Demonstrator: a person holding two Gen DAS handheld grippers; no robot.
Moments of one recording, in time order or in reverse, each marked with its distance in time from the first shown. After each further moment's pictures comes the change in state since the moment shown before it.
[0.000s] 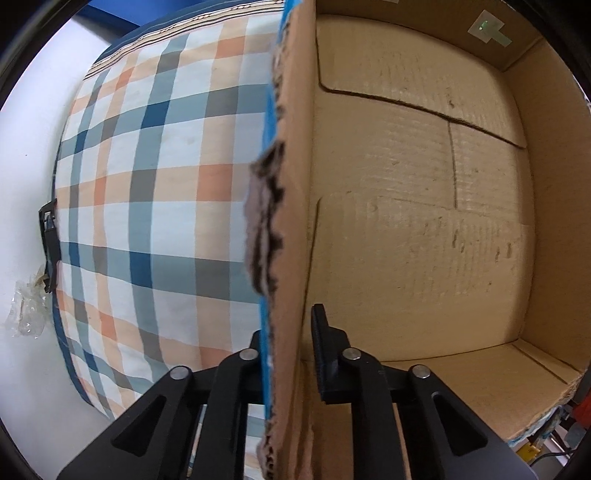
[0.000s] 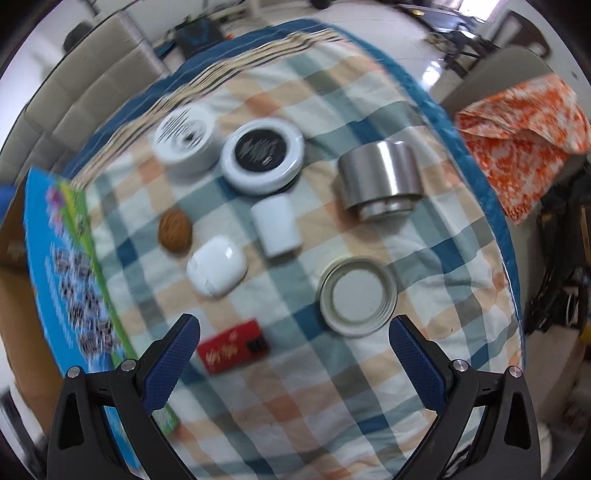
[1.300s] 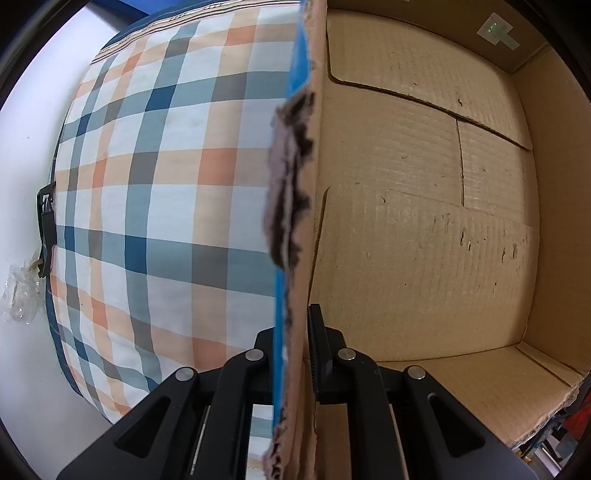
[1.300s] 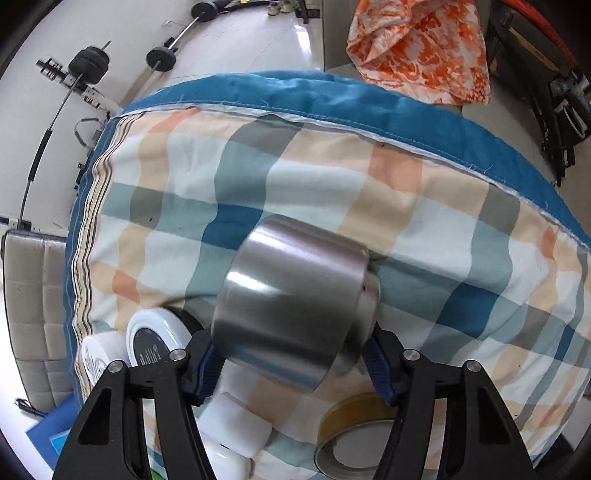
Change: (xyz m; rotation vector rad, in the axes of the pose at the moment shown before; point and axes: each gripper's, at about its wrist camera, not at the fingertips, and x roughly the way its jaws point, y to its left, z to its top) left arm 0.017 0.018 -0.015 -0.040 0.005 -0.019; right arm 0.072 -0.093 0.059 0.649 -0.095 0.124
